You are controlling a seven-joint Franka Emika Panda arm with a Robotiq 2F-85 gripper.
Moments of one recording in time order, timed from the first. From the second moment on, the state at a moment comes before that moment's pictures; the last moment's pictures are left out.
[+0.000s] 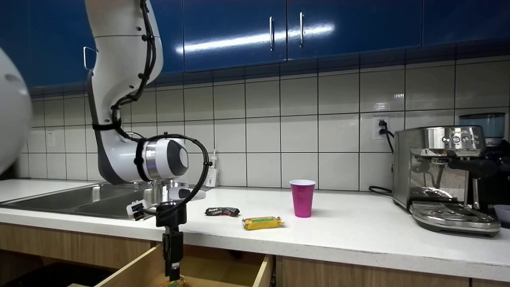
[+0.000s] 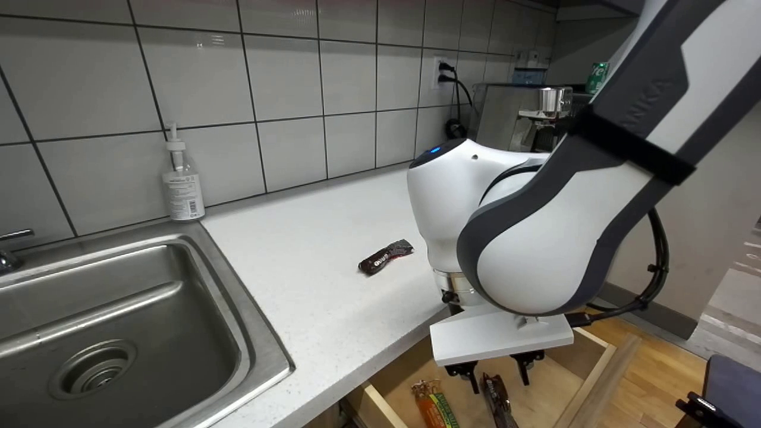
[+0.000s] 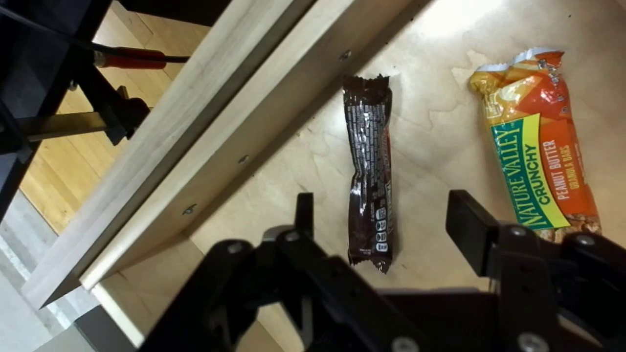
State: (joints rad) arm 0.20 0.37 -0.03 -2.37 -0.19 2.41 1.07
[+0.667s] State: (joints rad) arm 0.19 0.19 -0.03 -2.39 -0.19 2.42 1.07
